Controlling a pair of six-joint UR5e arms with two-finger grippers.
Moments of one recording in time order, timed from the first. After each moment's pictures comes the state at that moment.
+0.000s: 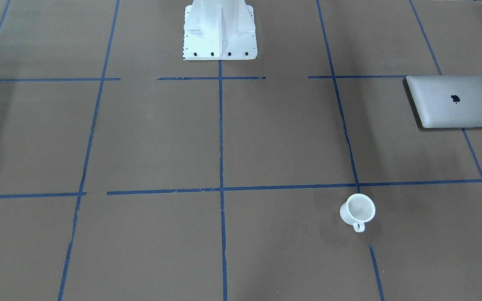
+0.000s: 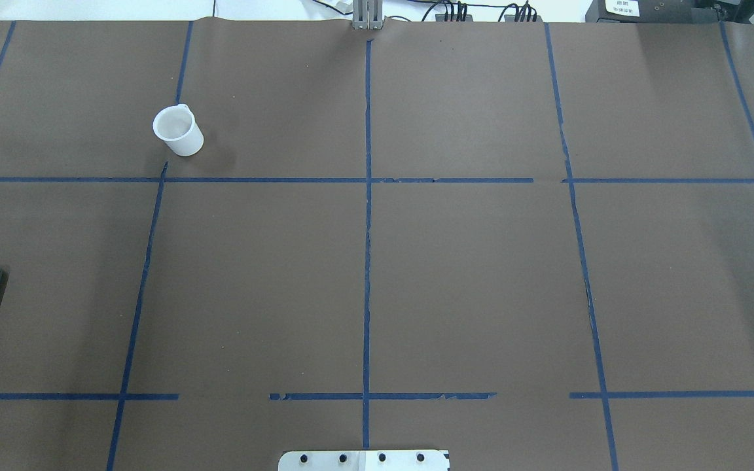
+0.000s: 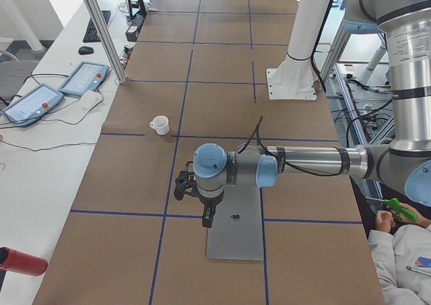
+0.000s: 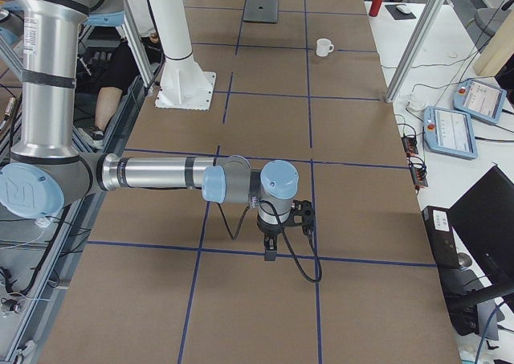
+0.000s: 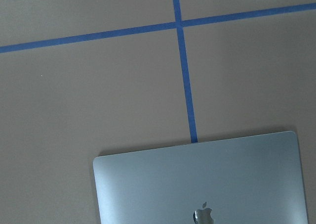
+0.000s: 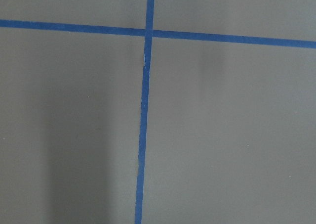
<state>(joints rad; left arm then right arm) -1.57 -1.36 -1.78 -1.60 -2.35 0.12 1.54 -1.71 1.75 -1.64 2.28 -0.04</state>
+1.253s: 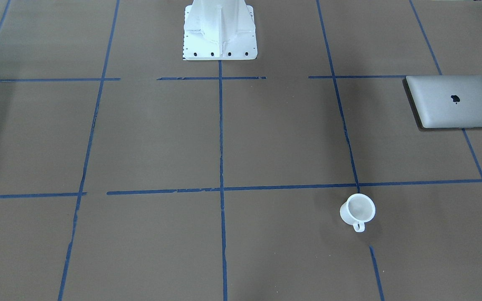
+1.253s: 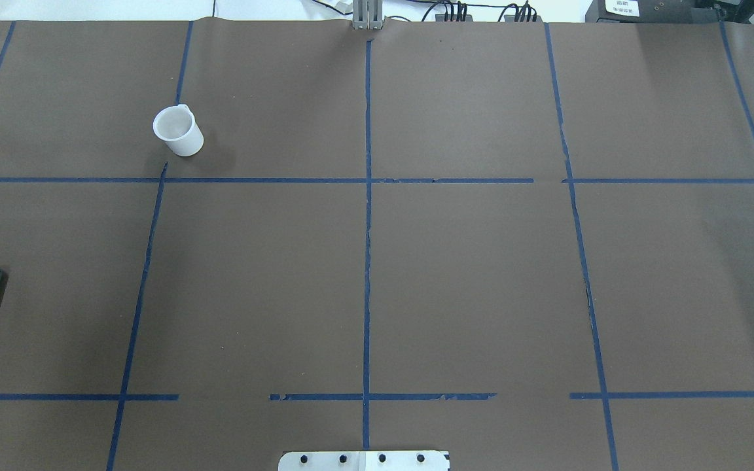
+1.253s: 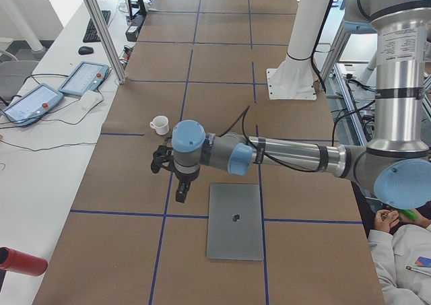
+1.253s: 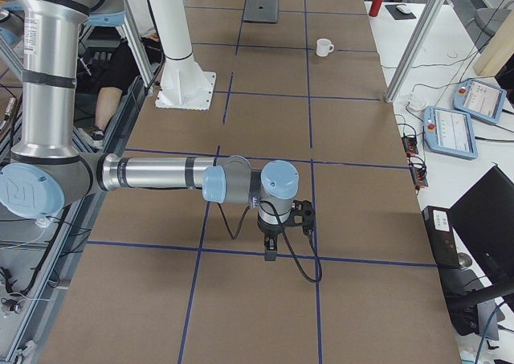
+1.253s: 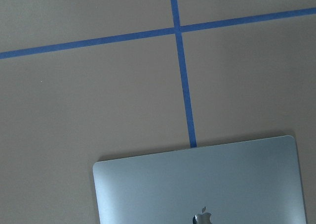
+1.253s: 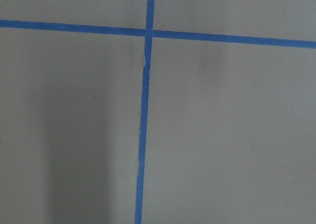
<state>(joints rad) -1.48 -1.58 -1.72 -1.73 -2.39 -0.09 1.54 -1.71 1.75 -1.64 2.28 -0.04</state>
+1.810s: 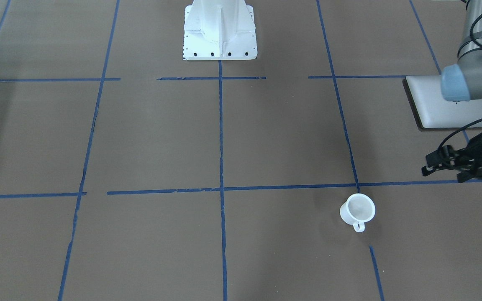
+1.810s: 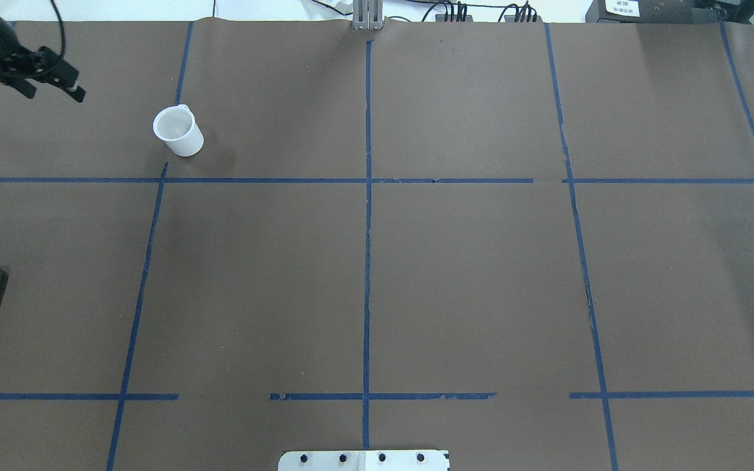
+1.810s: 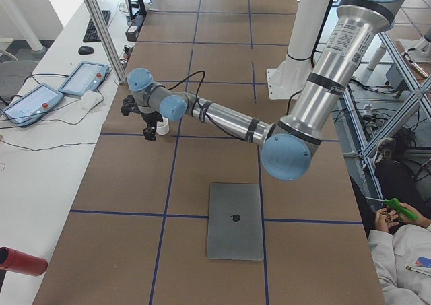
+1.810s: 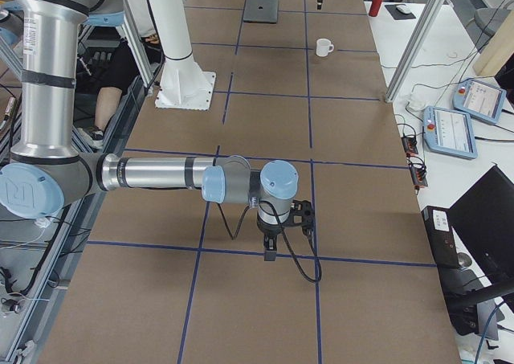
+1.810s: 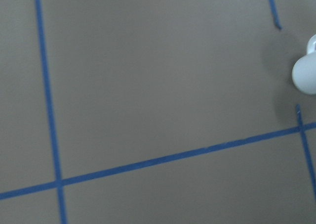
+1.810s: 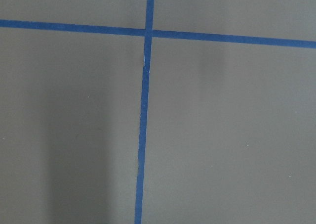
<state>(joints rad) -1.19 -2.08 -1.40 -1.75 -2.37 -0.47 1.54 -1.71 1.75 -1.64 2.28 -0.04</state>
